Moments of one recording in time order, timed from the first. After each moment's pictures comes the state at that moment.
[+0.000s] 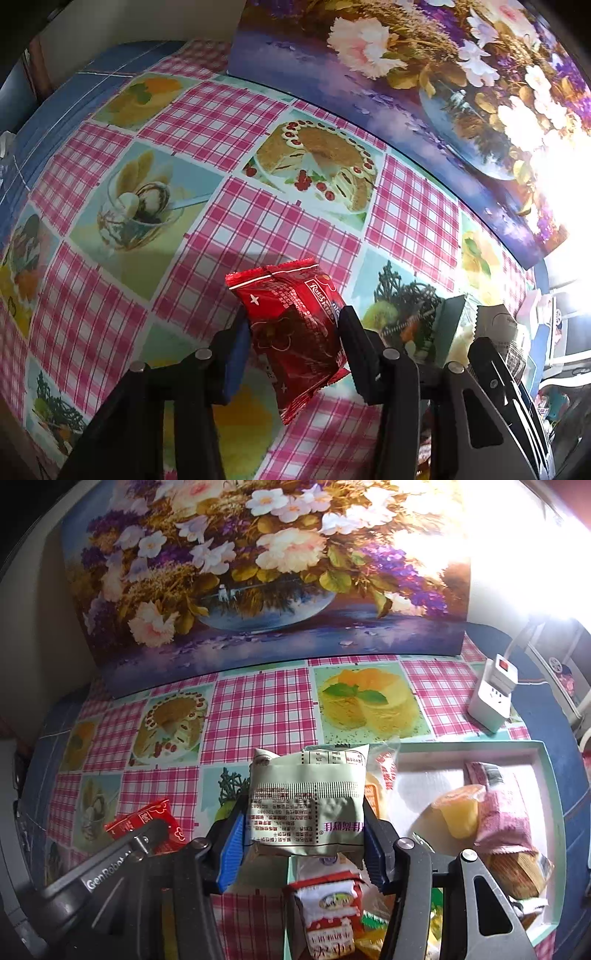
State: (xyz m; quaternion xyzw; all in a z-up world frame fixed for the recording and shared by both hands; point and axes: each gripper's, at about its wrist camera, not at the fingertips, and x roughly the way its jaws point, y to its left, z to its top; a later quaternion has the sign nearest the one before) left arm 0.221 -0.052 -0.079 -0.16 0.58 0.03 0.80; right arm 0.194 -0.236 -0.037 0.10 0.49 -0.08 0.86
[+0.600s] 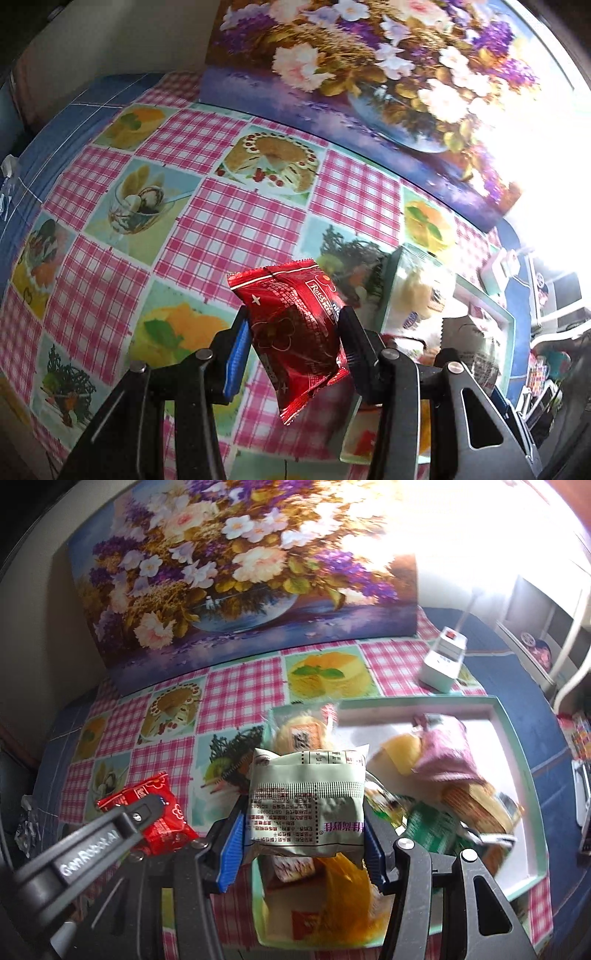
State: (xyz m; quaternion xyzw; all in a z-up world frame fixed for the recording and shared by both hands) left arm 0.159 -0.083 -0.032 -0.12 0.54 -0.02 0.83; right arm 0.117 -0.258 -0.017 0.13 0.48 -0.10 0.86
